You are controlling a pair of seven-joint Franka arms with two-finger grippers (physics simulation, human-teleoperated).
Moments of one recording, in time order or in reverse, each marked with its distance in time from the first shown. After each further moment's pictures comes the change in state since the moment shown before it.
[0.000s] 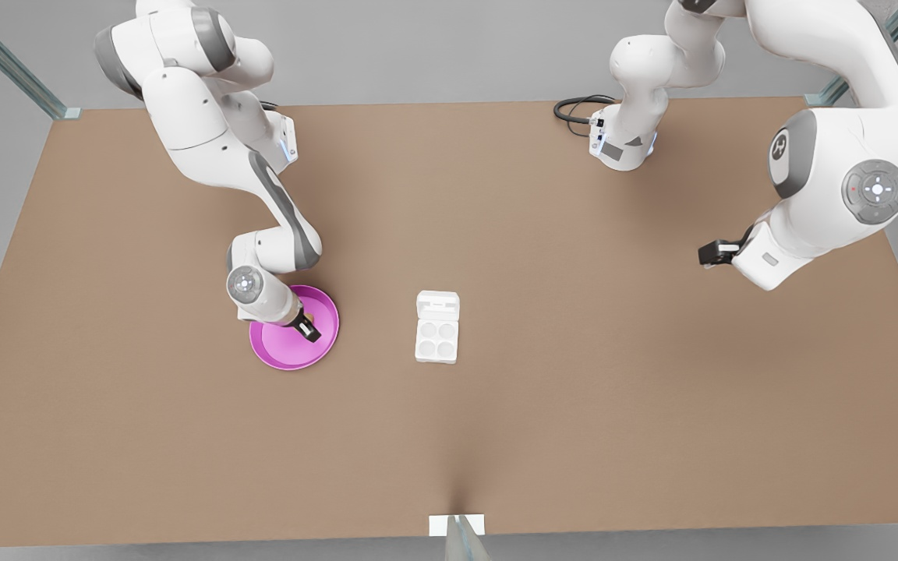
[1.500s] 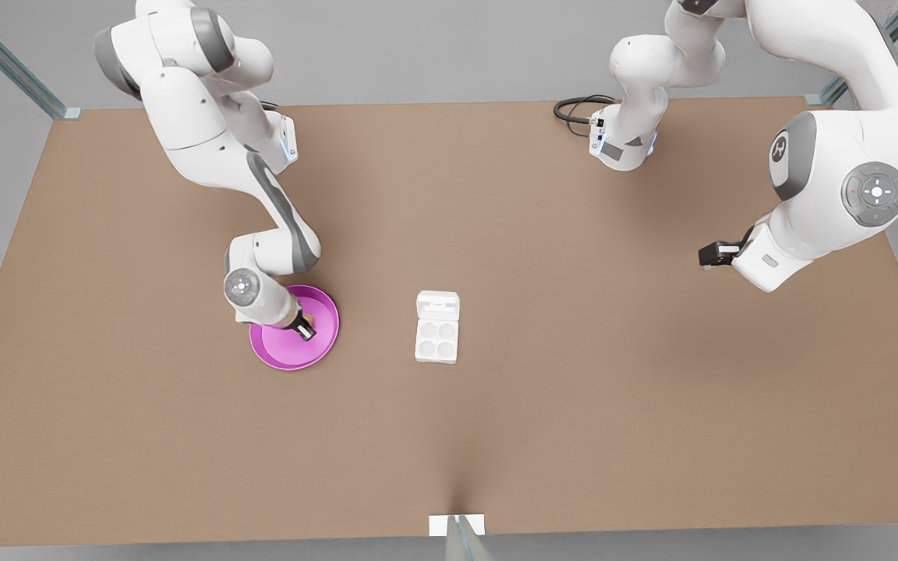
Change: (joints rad) left arm 0.000 0.005 0.000 0.002 0.002 0.001 0.000; right arm -0.009 -0.002 0.001 0.024 0.010 -0.013 -0.017
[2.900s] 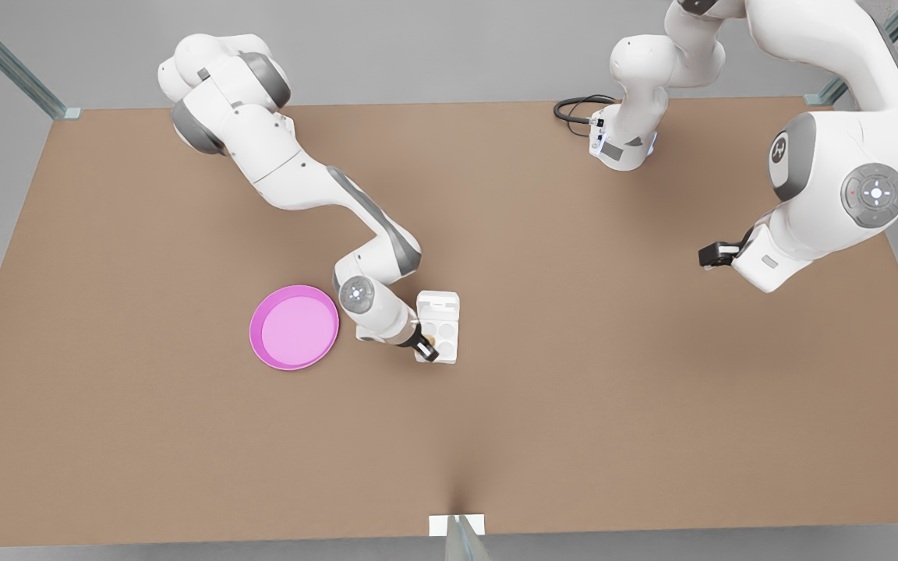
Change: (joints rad) left arm 0.000 0.002 0.001 0.000 0.001 0.000 0.000; right arm 0.202 0.345 0.177 0.592 0.046 0.015 0.320
